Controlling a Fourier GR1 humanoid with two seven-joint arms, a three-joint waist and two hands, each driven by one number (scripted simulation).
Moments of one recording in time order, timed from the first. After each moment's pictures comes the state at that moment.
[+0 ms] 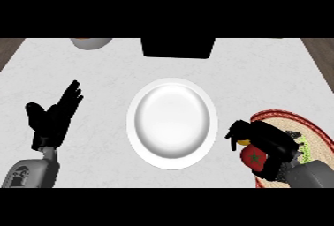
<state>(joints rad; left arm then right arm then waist) -0.16 0.25 0.04 -1.42 0.07 0.02 0.17 -0.17 -0.47 0.32 -1.37 0.76 0.29 -0.46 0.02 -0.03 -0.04</state>
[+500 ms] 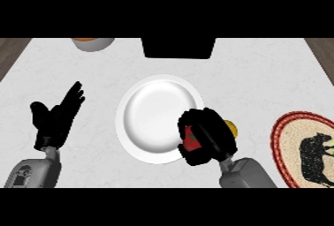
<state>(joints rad) -0.16 0.24 0.03 -1.40 0.06 0.02 0.18 -0.26 -0.07 0.46 -1.54 0.95 0.04 0.07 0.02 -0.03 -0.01</state>
